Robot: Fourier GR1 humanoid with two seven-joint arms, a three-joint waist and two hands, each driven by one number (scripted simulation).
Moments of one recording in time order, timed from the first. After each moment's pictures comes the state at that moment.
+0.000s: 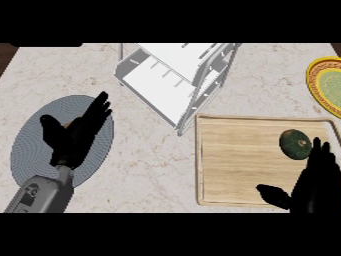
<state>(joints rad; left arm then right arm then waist) -0.20 0.29 -0.25 -1.44 0.33 0.12 0.16 0.18 -0.11 0.26 -1.88 1.29 -0.23 0.98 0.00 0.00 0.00</state>
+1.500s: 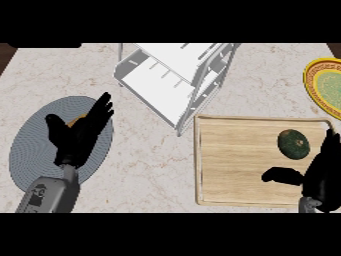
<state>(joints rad) -0.19 0.16 -0.12 -1.43 0.18 0.01 0.20 0.06 -0.10 -0.01 -1.58 1.11 -0.43 0.74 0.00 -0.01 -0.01</state>
